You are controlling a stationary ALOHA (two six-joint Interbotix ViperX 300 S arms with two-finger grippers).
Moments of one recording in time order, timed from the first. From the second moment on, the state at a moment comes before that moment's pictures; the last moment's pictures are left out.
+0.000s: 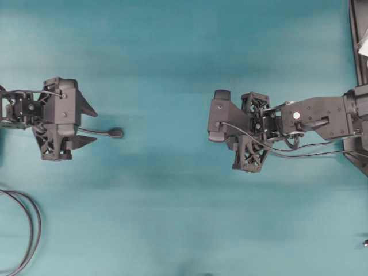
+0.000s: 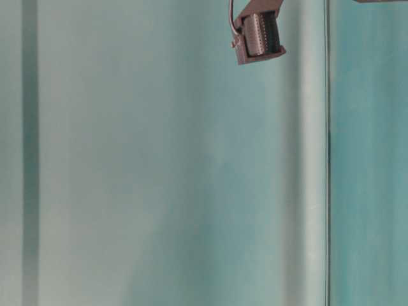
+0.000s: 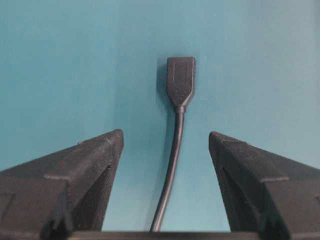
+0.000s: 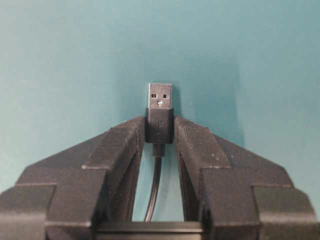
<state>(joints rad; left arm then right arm) 0.07 -0.22 1.08 -0.02 0.05 0.12 0.04 0.05 0.82 -0.02 0.33 0.21</state>
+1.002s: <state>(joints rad) 0.07 -0.04 0.97 -0.02 0.04 0.12 0.04 0.05 0.82 -0.02 0.33 0.21</state>
